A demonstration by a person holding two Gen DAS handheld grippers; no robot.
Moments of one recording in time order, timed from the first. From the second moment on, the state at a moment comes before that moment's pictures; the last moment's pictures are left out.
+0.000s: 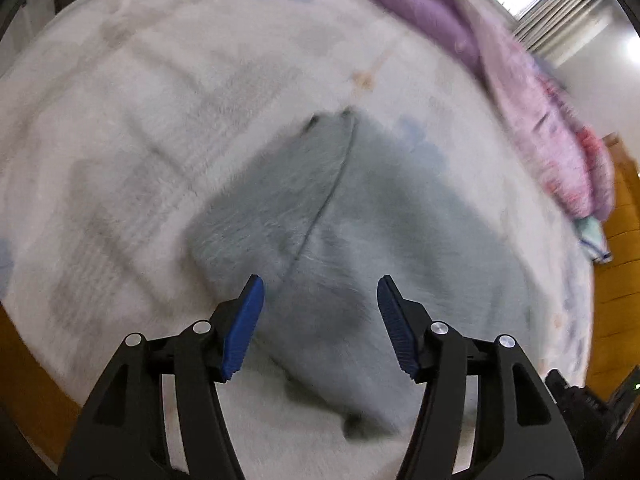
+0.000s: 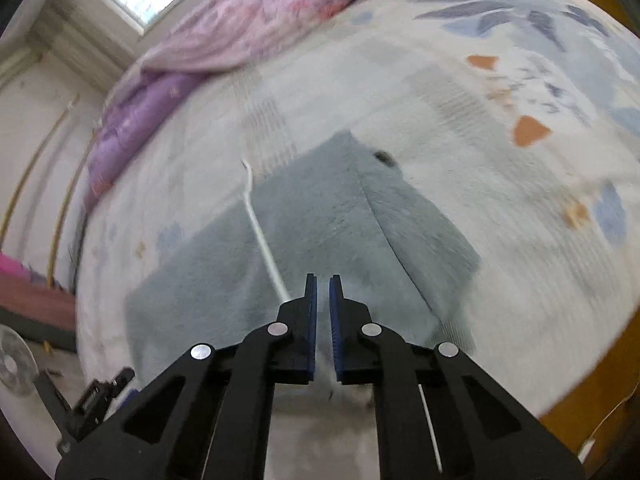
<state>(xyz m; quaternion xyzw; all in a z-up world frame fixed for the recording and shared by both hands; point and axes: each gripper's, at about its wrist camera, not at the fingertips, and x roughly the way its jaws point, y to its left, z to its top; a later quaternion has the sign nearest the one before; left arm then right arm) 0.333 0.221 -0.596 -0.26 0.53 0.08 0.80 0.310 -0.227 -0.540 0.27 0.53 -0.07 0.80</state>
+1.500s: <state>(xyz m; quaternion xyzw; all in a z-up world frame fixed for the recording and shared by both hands) 0.291 0.257 -0.627 -0.41 0.53 0.06 0.74 0.344 -0.106 -0.574 0.21 0.57 0.09 0.79</state>
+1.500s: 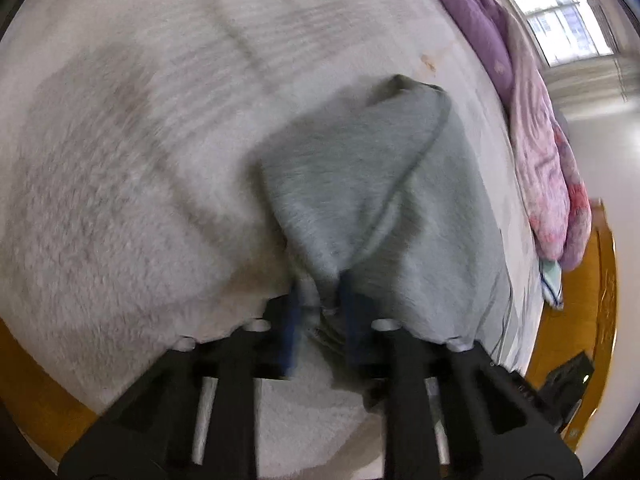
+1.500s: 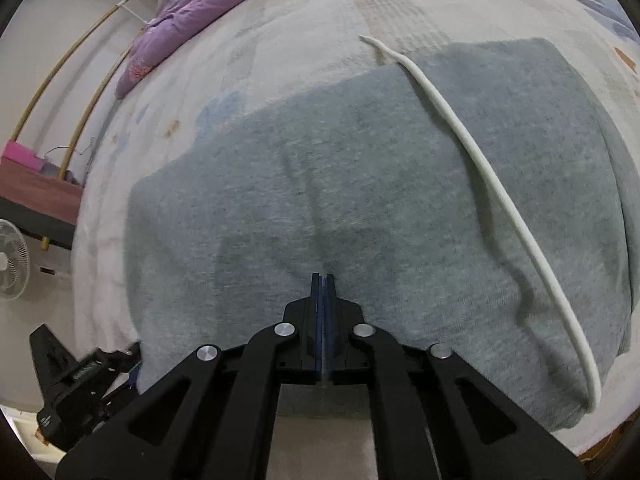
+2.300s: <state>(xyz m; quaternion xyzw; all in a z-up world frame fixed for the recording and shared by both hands) 0.342 0.180 -0.498 -0.33 0.49 -0.08 0.80 0.322 -0.004 -0.501 0.08 0.46 0.25 0.85</state>
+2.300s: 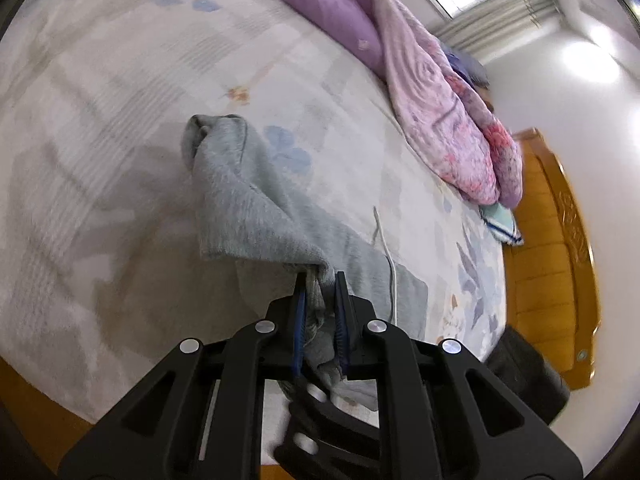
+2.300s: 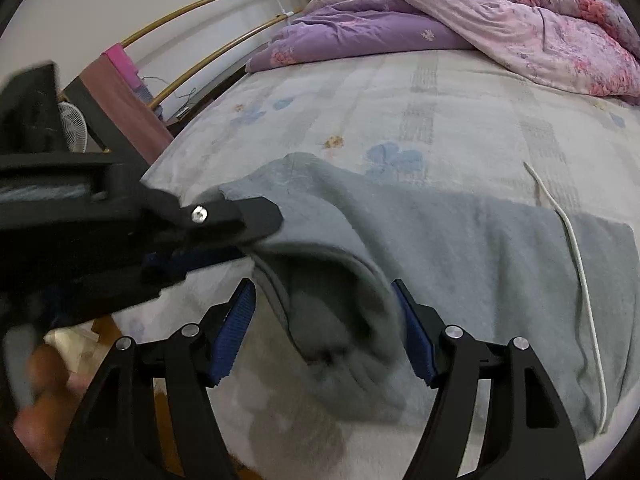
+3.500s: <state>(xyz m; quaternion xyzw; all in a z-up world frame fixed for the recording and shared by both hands) 0.351 0.034 -0.622 -0.30 0.62 -0.11 0.72 0.268 -0.292 -0.581 0.55 0.46 -0.10 0.69</state>
